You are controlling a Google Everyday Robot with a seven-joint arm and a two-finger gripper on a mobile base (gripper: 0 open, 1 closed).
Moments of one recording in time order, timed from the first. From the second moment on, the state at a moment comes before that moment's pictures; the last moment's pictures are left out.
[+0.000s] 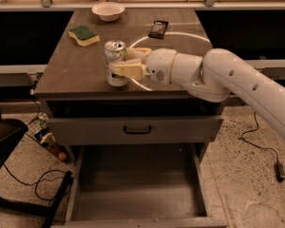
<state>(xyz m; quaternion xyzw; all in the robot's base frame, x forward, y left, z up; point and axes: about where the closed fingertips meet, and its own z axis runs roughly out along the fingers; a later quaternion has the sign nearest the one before) 0.630 0.038 0.907 -0.40 0.60 0.37 0.58</state>
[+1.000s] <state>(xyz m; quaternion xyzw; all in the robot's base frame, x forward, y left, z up) 0.701 -0.071 0.981 -0.31 0.64 0.32 0.63</state>
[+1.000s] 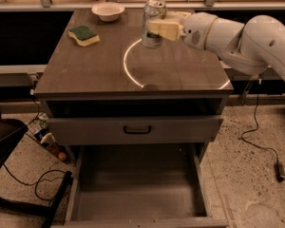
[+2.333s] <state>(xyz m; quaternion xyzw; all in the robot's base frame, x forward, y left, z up) 0.827 -0.165 0.978 -0.27 0.69 0.23 0.63</state>
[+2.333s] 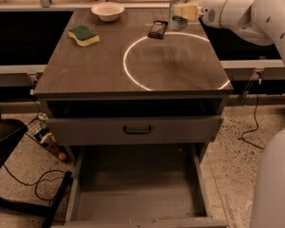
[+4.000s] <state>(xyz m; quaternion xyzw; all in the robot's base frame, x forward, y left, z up) 0.881 -0.183 0.899 -0.22 0.70 0.19 0.65</state>
